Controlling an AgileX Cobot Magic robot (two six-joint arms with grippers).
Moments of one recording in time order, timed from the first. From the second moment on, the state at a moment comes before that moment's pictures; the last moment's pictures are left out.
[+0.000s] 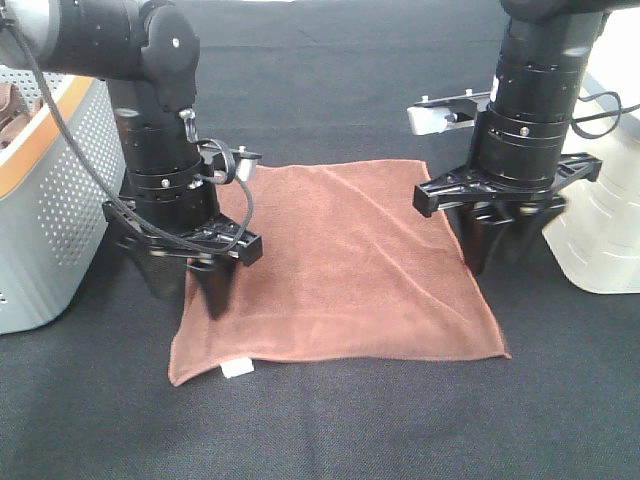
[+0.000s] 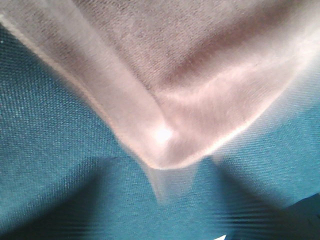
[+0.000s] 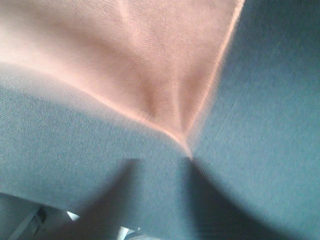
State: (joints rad) left arm -0.51 2.11 -1.52 -0.17 1.21 0.04; right arm 0.41 1.88 -1.36 0.09 1.21 0.03
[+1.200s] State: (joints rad) left arm -0.51 1.11 -1.23 -0.12 1.21 0.04; right arm 0.41 1.04 -1.08 0.16 1.22 -0.06
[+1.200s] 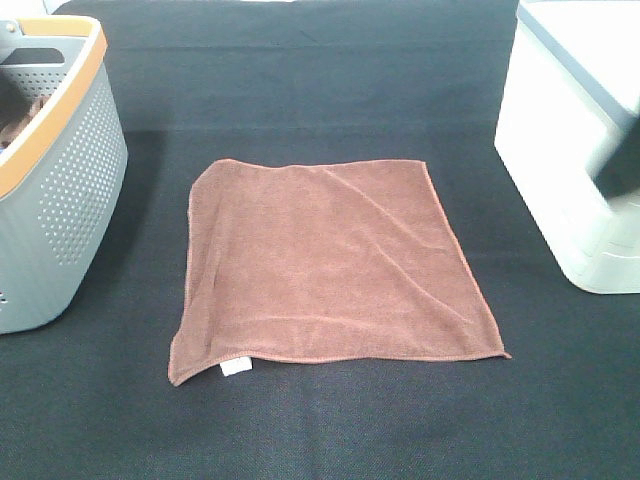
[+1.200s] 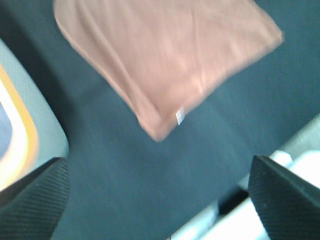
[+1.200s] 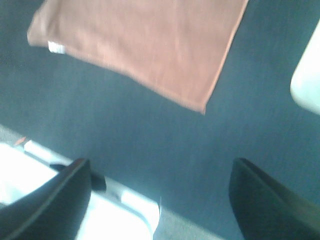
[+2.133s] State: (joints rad) left arm -0.51 0.29 -0.51 -0.09 1.07 0.21; right arm 0.41 0.26 -0.52 0.08 1.08 -0.09
